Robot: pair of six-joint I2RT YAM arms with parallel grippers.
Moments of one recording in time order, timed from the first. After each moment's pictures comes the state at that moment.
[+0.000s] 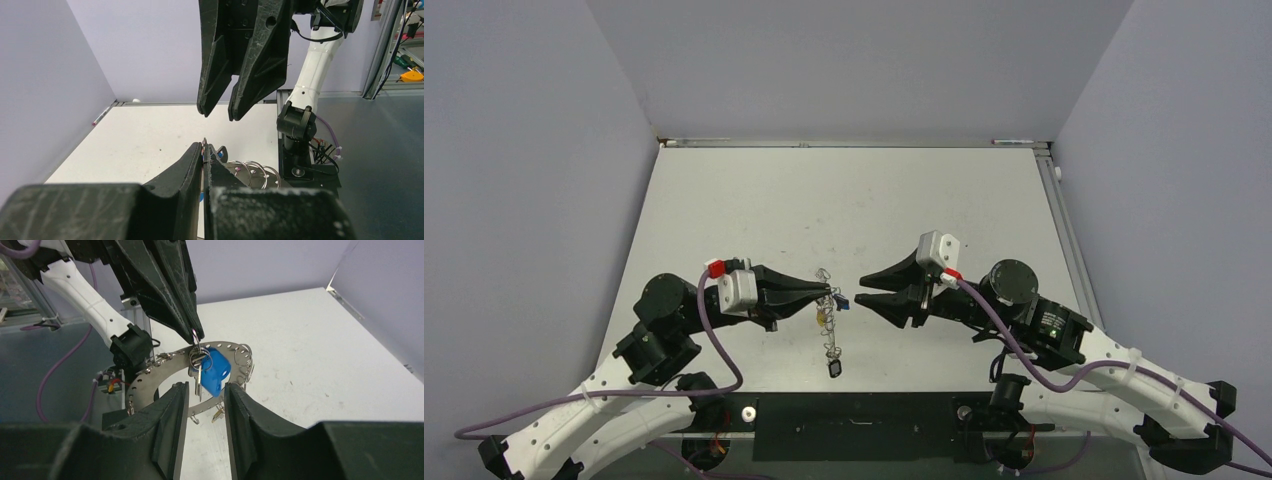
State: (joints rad) left arm -0.86 0.62 0.77 0.08 0.52 0.01; right arm 1.09 0.79 0.97 -0.15 -0.24 -0.01
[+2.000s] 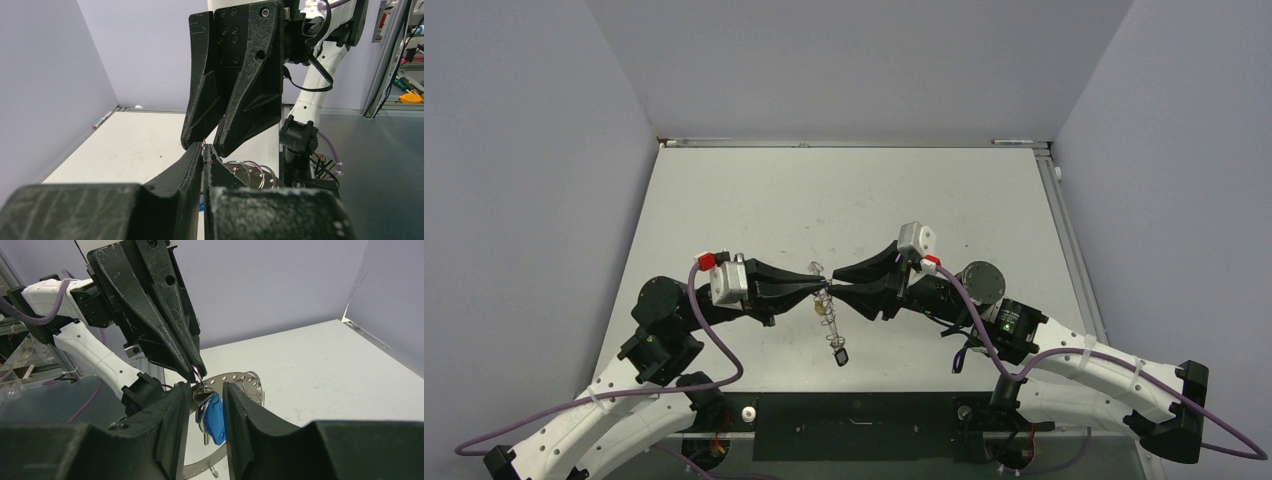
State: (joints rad) left arm -0.78 0.60 0.71 0.22 0.57 -0.10; right arm 1.09 0.91 0.84 0.26 -0.23 0.14
